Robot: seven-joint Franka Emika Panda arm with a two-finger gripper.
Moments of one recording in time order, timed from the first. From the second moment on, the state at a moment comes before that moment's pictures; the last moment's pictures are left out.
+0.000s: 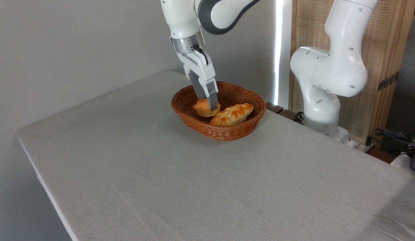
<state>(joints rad) -0.17 -0.46 -0.45 -2.42 -0.28 1.86 0.55</state>
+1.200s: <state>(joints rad) -0.16 -0.39 -0.45 -2.42 -0.29 1.93 0.52</state>
